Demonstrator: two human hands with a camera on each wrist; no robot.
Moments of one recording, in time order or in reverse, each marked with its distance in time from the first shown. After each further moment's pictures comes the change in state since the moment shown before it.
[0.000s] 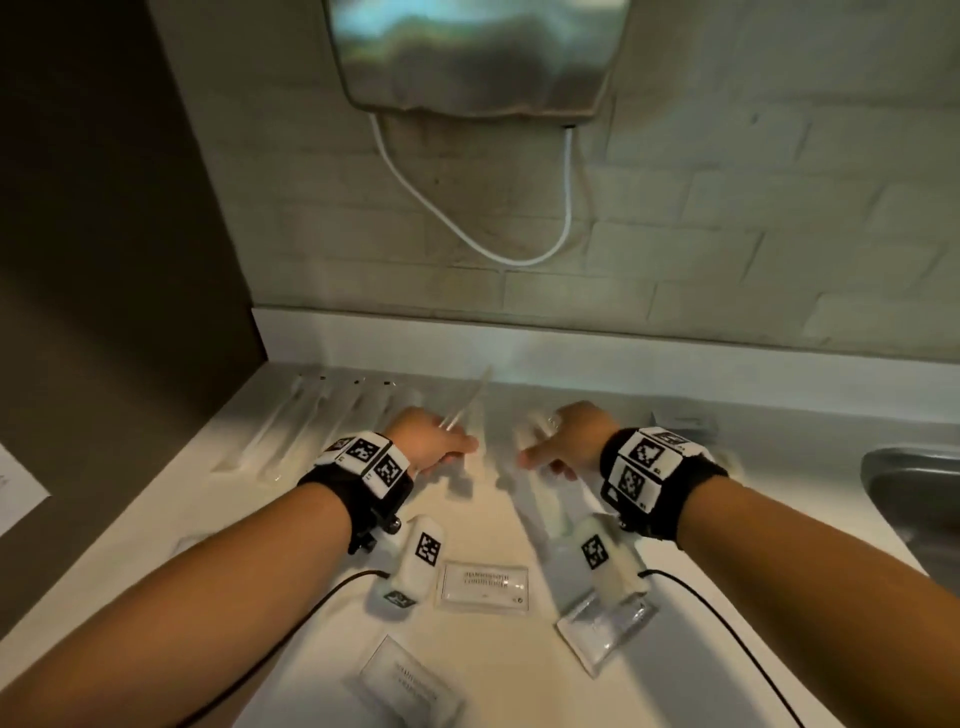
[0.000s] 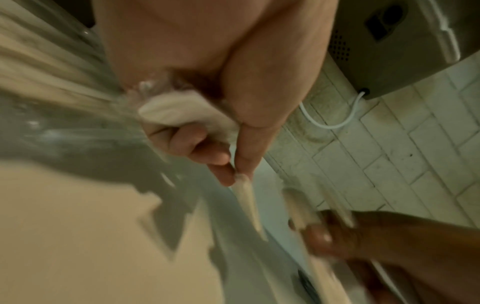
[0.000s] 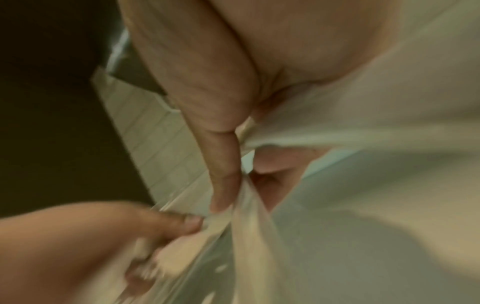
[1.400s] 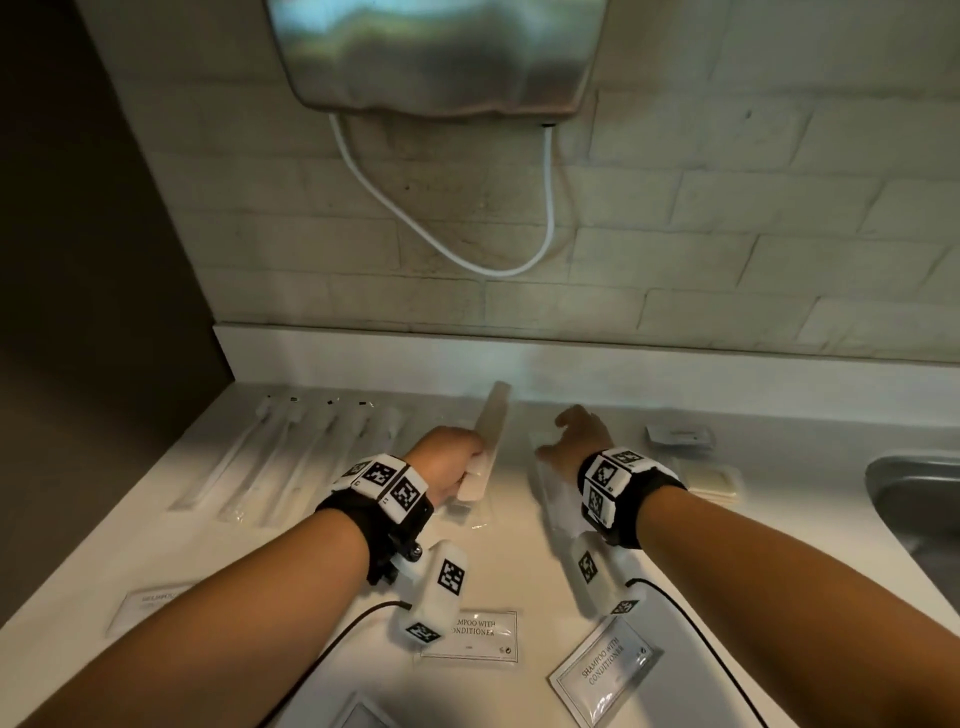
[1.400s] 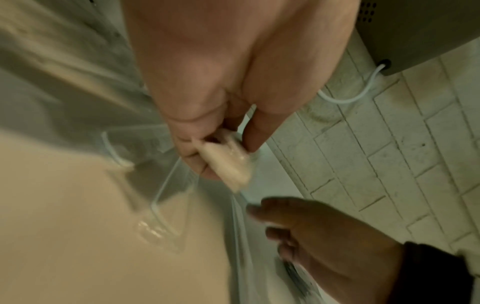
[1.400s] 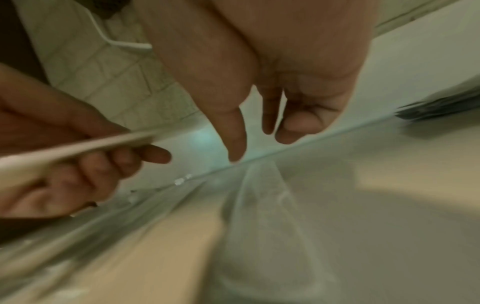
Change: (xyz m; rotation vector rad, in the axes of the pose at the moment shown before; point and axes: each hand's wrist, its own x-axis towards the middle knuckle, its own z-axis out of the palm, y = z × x) left_hand 0.033 0.022 0.043 -0.337 -0.110 -0.107; right_hand 0.078 0.032 0.003 -0.047 0.271 0.109
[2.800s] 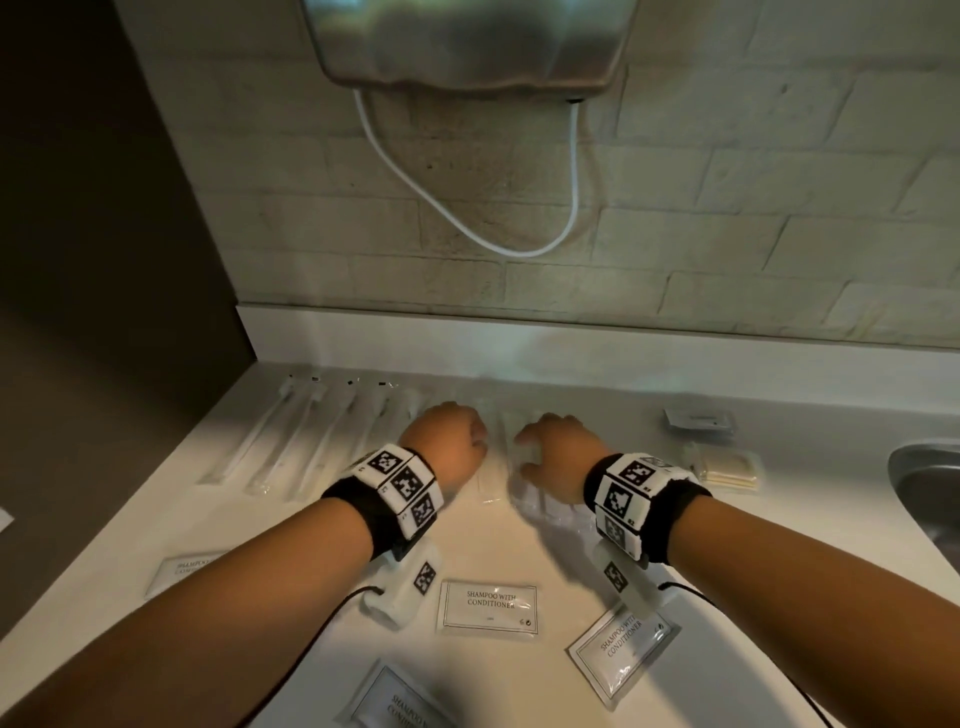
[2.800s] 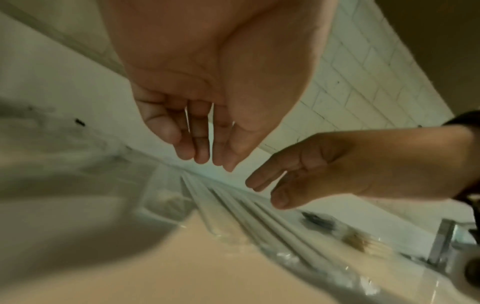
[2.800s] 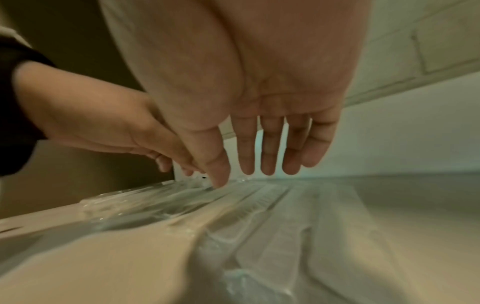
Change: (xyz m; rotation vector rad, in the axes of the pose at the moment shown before) left_hand -0.003 -0.010 -0.028 1.097 0.110 0.447; right_hand -0.051 -0.017 0.007 -0.496 -0.196 -0.470
